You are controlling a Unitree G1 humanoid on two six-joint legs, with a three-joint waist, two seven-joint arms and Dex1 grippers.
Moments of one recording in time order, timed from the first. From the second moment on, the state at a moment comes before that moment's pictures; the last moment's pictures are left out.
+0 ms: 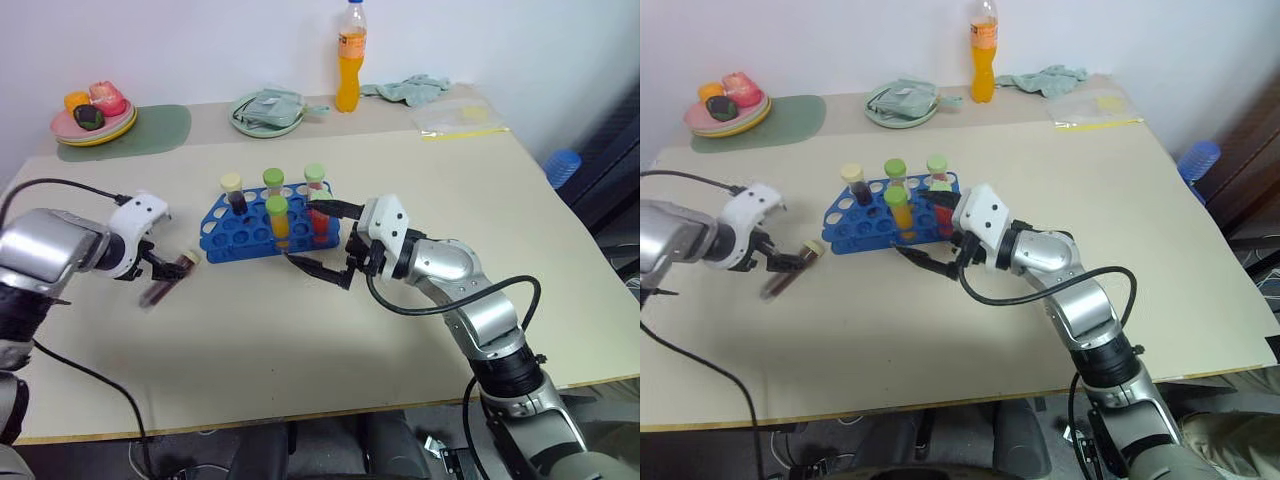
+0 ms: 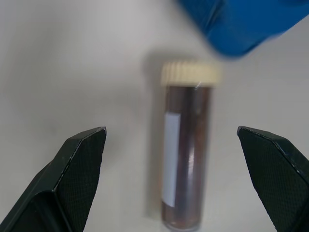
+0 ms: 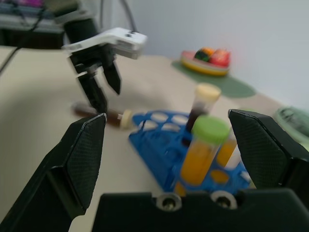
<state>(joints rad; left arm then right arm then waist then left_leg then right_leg) -0.76 1.08 -0.39 0.14 -0.34 1.20 -0.82 -0.50 -0.36 0.25 -0.31 0.24 0.36 0.77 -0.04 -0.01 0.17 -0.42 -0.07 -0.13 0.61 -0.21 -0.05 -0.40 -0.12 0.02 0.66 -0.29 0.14</state>
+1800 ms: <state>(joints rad) -0.26 0.13 0.01 -0.13 -0.01 0.07 -0.11 -0.31 -0.43 0.26 -0.31 0.14 0.35 0.70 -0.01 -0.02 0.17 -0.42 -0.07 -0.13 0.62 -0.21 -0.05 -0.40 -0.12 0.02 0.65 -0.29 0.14</state>
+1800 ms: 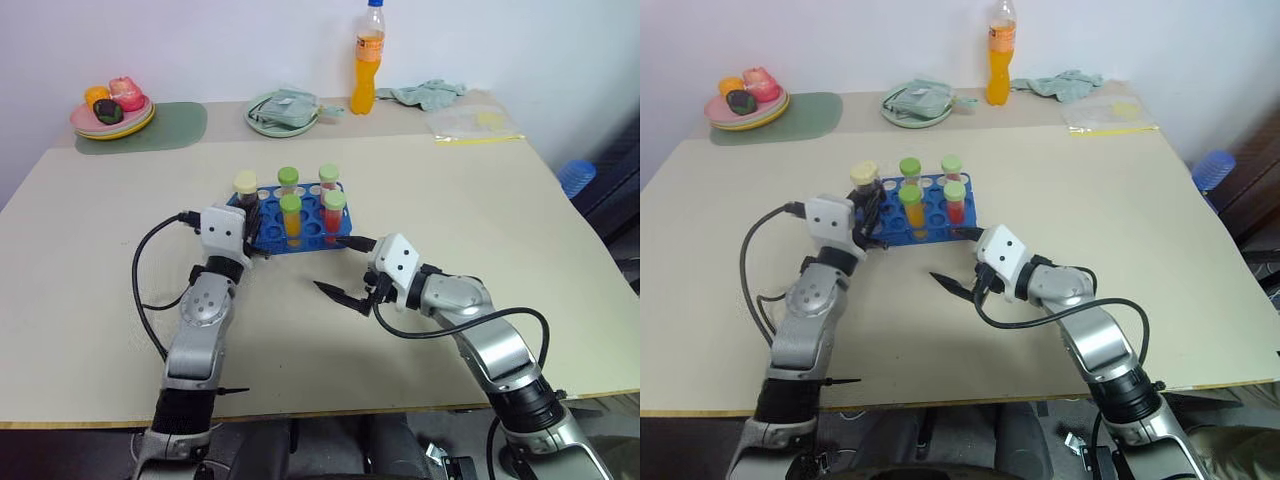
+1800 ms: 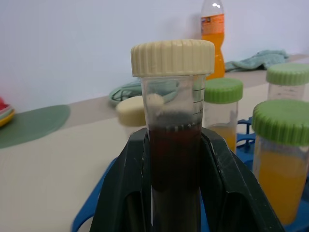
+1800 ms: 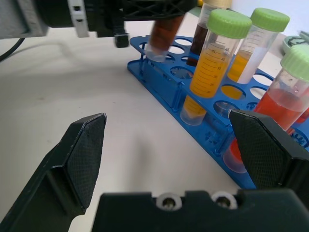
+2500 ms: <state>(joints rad) -0.26 0.15 -0.01 -0.07 0.05 0.00 -0.08 -0.30 -0.42 0.26 -0.31 0.14 0.35 0.68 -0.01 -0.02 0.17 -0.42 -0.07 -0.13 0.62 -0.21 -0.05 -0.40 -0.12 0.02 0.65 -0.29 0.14</state>
